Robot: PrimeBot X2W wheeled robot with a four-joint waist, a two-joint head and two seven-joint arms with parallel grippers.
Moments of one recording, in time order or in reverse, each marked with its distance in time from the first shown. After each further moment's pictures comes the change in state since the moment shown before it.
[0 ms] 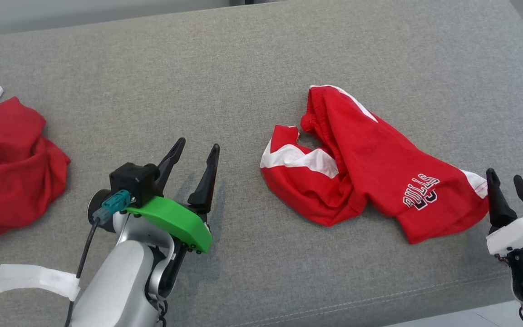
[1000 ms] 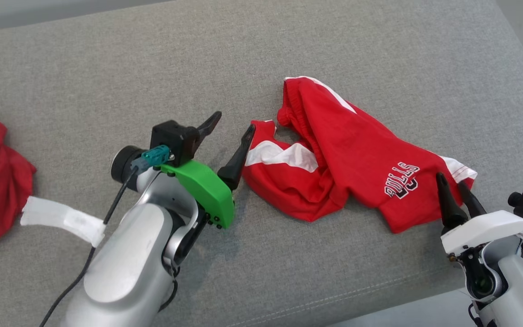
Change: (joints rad) left arm -0.139 -0.010 -0.099 -0.005 0.019 -0.033 0.167; right arm -0.034 0.146 0.017 0.022 0.100 0.015 0.031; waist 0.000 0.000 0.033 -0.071
